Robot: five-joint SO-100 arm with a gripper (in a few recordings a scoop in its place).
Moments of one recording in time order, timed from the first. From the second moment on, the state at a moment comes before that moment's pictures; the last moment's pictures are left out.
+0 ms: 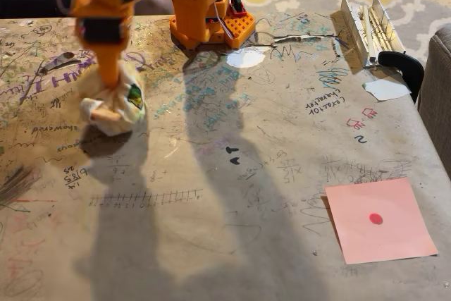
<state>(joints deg) 31.2 111.8 125.9 67.7 -30.9</state>
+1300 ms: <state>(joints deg) -25.4 102.0 79.0 88.6 -9.1</state>
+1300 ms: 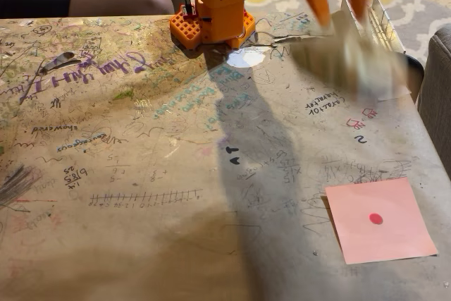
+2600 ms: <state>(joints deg) -5.8 192.7 168.3 71.0 -16.9</state>
